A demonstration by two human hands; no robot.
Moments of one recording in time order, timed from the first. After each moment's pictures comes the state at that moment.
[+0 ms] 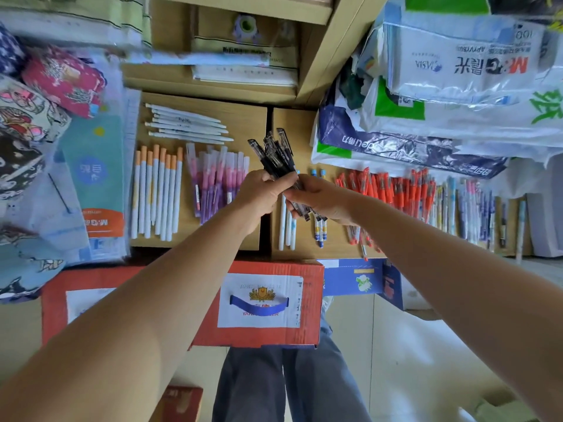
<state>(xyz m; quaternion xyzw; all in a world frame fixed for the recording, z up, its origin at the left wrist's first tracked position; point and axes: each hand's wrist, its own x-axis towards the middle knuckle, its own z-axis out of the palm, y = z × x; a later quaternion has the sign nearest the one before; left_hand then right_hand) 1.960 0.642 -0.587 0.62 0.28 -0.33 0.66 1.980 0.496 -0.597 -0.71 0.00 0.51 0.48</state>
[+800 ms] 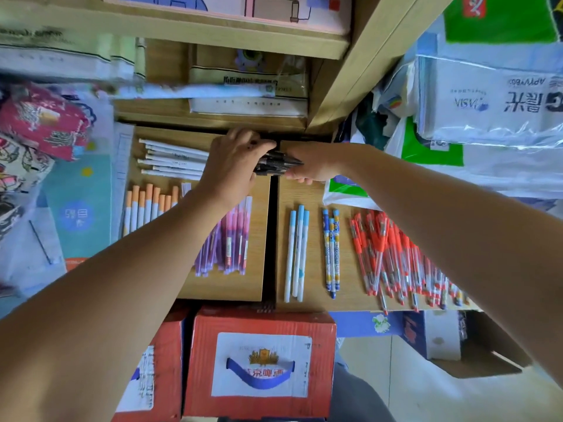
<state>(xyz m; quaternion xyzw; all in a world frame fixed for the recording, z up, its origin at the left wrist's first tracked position) 2.068 0.700 -0.663 0.98 -0.15 -0.10 0.11 2.129 0.525 -0.640 -0.81 -0.19 0.52 0.18</state>
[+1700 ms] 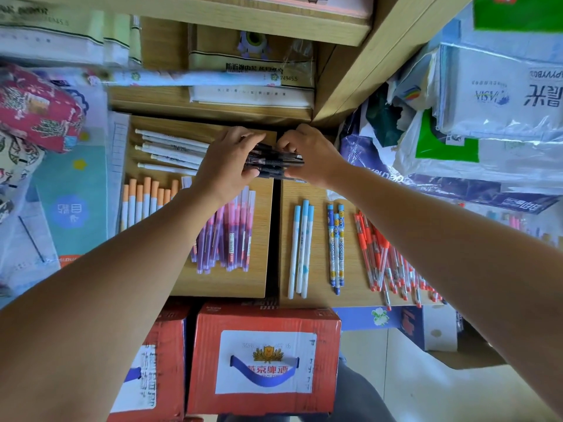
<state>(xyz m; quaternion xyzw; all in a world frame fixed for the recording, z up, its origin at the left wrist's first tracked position) 2.064 0.717 -0.685 0.96 -0.10 -0.13 0.24 2.106 0.531 -0.672 -0.92 -0.18 0.28 0.19</state>
